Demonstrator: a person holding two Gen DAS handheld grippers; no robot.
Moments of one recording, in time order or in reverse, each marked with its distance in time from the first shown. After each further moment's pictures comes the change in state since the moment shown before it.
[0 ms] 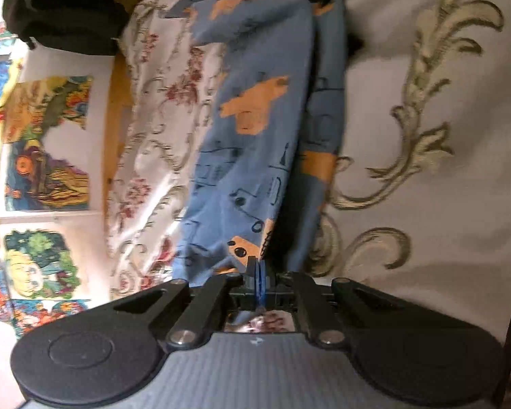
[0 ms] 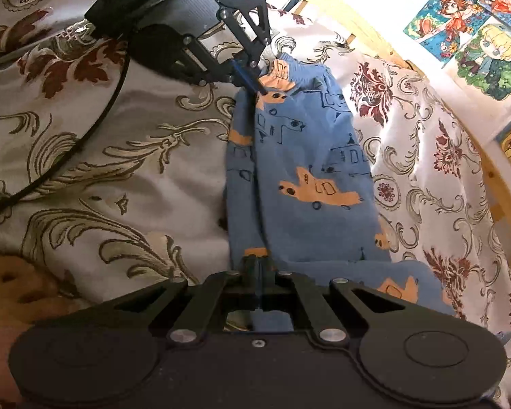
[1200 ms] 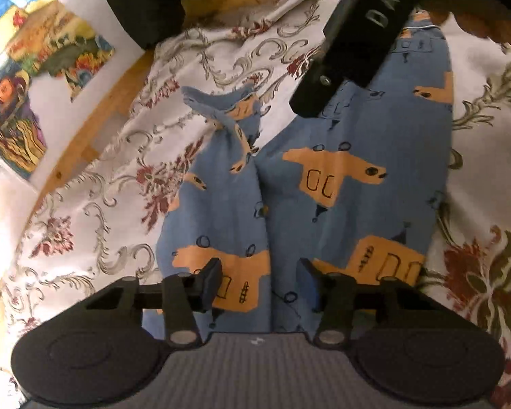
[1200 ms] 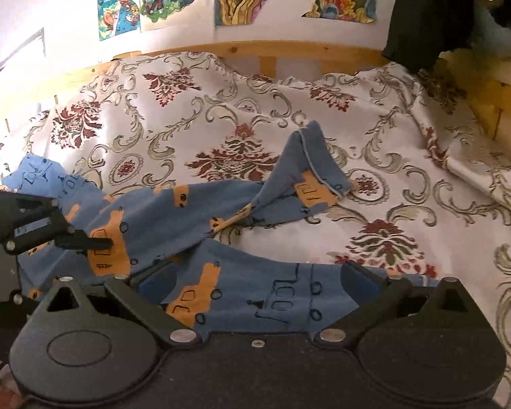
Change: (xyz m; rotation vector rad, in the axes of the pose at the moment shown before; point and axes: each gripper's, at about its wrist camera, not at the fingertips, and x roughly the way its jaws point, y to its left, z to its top) left arm 0.008 0.066 0.207 -0.631 -0.152 -0.242; right arm -0.081 -0.155 -0.151 0.977 0.004 -0.324
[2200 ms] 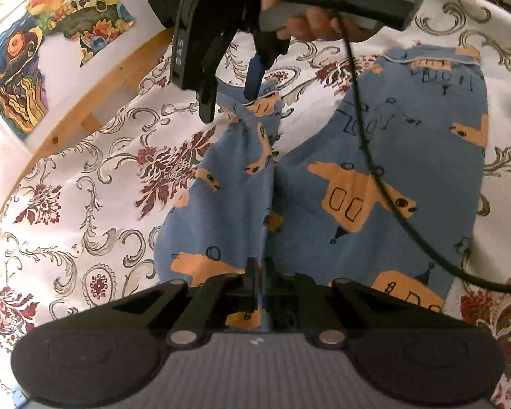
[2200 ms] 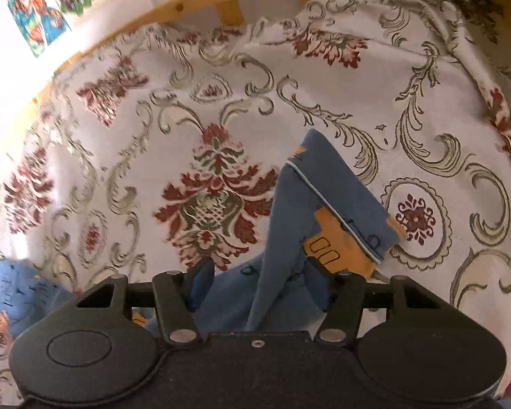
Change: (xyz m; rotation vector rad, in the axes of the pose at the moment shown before) left arm 0.012 0.024 0.009 -0.156 0.009 -0.045; right arm 0.147 -0.052 0.126 0.265 0.297 0.079
